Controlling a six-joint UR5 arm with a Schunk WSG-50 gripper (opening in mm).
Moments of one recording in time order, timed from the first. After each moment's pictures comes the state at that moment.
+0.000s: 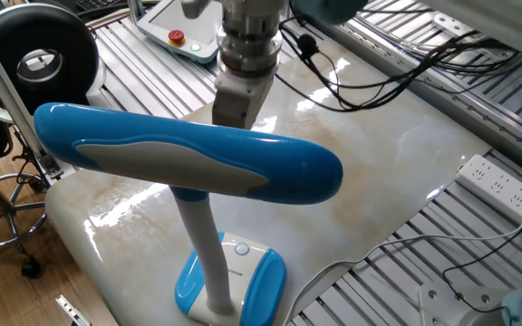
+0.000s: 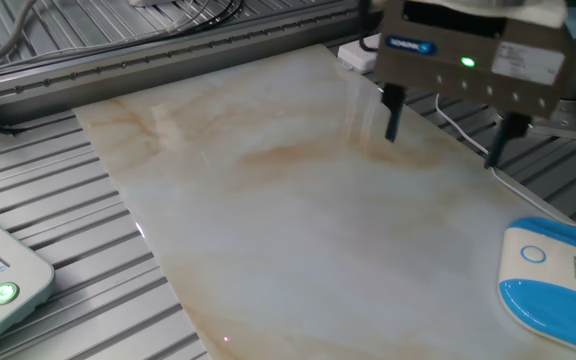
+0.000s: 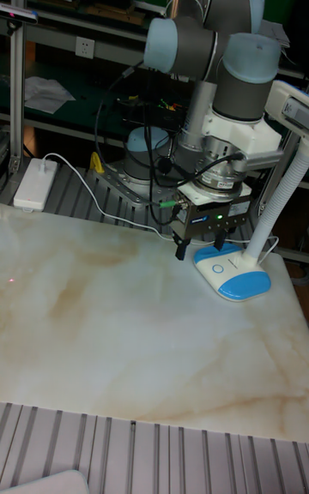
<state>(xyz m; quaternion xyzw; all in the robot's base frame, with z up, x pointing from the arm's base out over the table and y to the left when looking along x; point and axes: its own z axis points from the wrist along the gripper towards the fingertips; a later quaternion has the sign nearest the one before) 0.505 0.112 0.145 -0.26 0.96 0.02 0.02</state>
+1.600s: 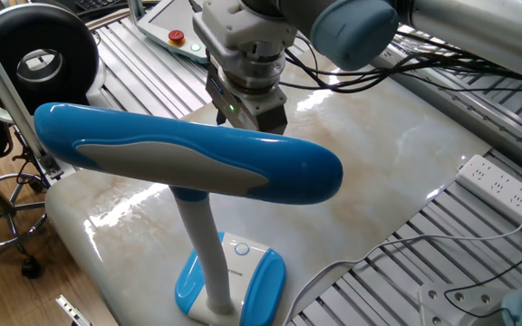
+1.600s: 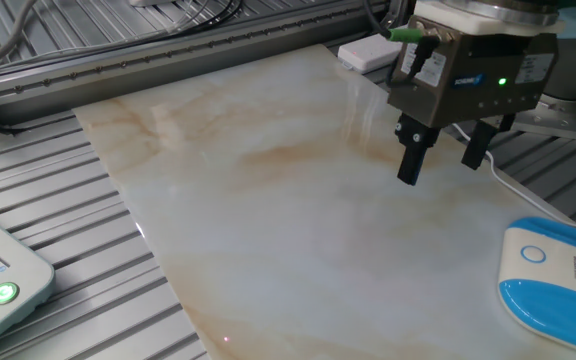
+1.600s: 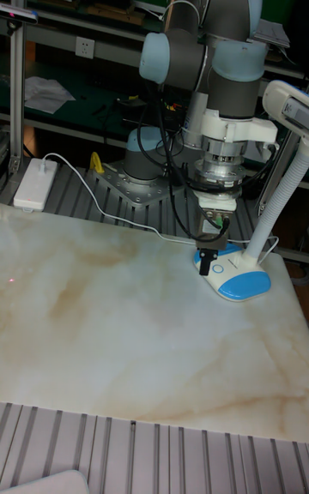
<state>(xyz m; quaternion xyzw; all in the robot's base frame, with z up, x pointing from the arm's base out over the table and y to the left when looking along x) 0.517 0.124 0.138 -0.67 0.73 -0.01 0.10</state>
